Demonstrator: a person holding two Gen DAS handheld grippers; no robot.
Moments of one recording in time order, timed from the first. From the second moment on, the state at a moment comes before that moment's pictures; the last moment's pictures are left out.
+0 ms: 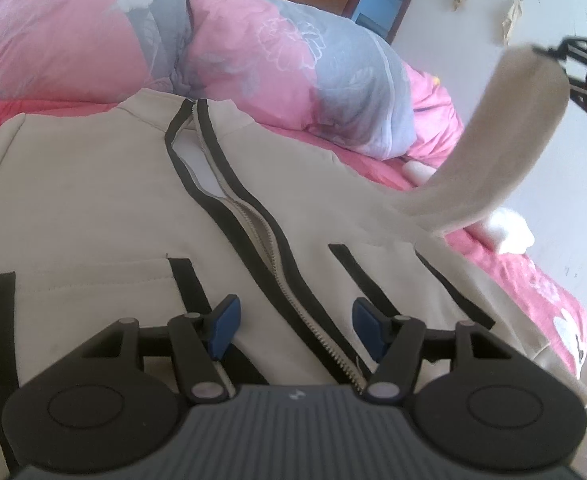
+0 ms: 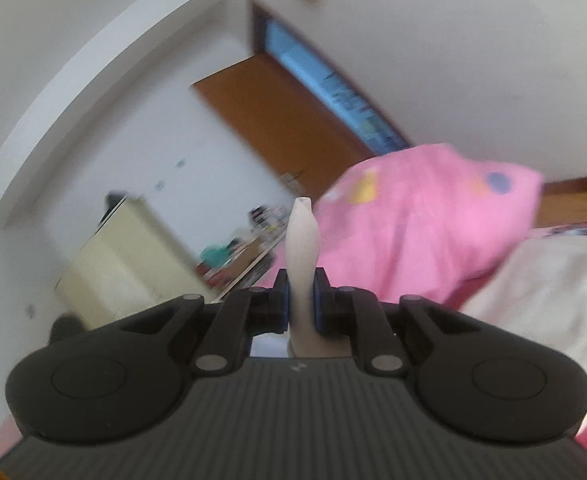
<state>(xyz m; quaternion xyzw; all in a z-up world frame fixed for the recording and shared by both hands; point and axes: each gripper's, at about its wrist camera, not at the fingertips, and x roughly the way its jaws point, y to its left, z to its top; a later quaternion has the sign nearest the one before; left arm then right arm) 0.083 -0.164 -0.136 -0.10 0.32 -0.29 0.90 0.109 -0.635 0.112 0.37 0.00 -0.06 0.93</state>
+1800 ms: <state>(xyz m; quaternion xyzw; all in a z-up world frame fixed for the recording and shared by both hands) 0.161 -0.062 -0.088 -0.27 0.28 -0.22 0.89 -0.014 -0.441 -0.120 0.47 0.14 0.11 0.86</state>
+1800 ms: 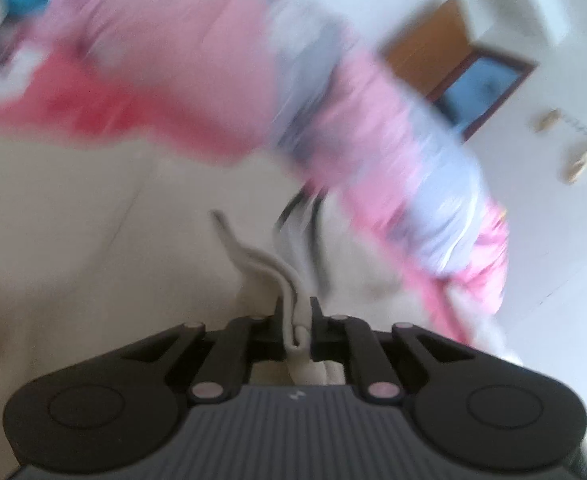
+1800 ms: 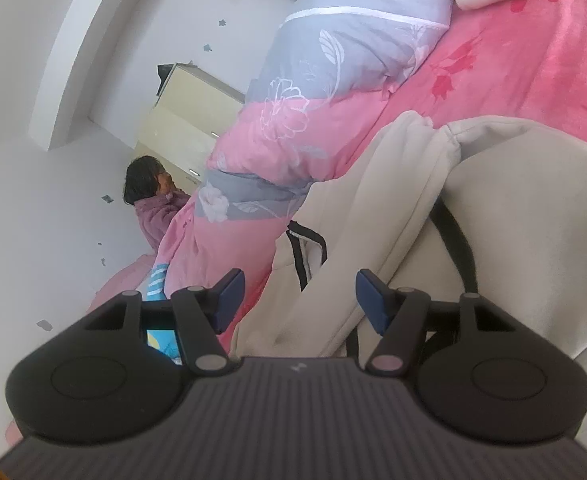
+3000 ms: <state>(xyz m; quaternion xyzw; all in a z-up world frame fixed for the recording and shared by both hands) 0.163 -0.025 -0.137 -0.26 0.36 -0.14 0.89 -0.004 -0.439 -0.135 0.44 0.17 0.08 0.88</state>
